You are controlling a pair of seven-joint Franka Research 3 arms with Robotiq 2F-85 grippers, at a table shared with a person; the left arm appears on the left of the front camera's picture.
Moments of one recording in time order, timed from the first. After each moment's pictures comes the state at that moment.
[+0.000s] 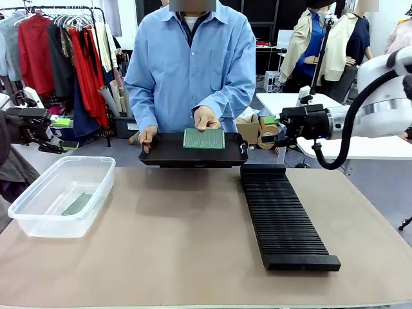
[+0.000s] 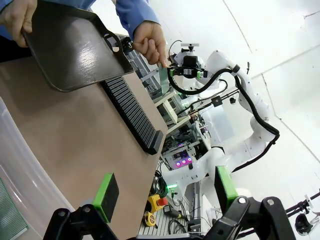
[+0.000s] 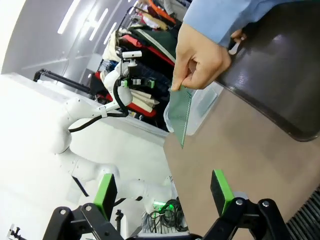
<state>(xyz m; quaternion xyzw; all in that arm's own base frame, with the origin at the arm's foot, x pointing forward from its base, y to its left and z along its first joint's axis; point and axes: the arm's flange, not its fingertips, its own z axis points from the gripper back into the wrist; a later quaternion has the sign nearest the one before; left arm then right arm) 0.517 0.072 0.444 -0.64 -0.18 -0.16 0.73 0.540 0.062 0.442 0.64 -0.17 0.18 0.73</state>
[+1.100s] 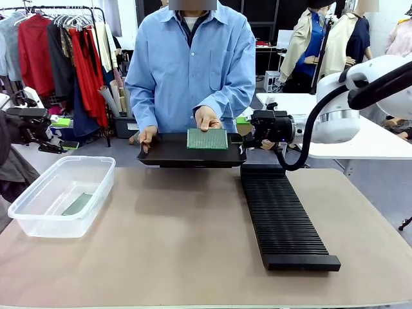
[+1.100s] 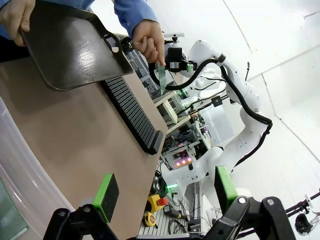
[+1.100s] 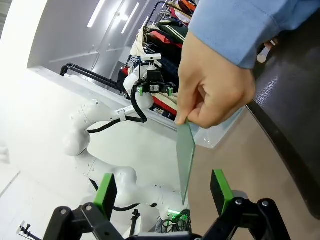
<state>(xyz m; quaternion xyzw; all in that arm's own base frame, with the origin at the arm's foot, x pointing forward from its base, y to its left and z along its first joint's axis) 0.517 0.072 0.444 -0.64 -0.18 -0.16 0.73 0.600 0.129 0.409 0.69 -0.14 0.20 0.68</state>
